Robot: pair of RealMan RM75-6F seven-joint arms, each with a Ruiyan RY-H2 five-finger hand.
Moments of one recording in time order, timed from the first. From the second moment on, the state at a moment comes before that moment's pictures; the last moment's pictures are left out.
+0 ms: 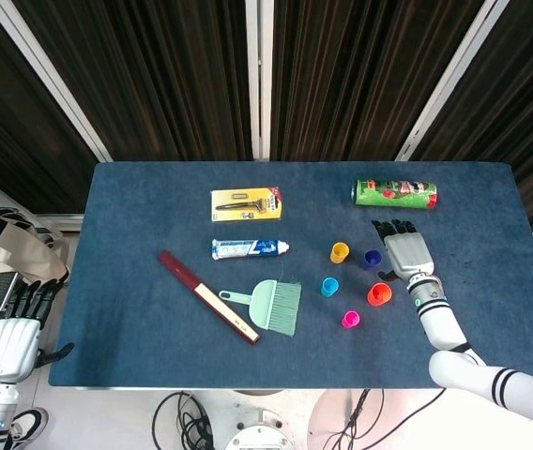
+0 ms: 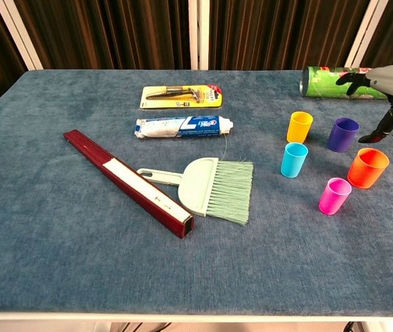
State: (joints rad) left arm -0.07 -1.25 0.01 -1.52 1.58 1.52 0.02; right arm 0.67 -1.44 0.21 -1.38 -0.84 0.87 -0.55
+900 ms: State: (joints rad) left arm -0.07 -1.25 0.00 -1.50 1.56 1.51 -0.02; right arm 0.72 -1.57 0.18 -1.24 -0.83 0.89 -0.52
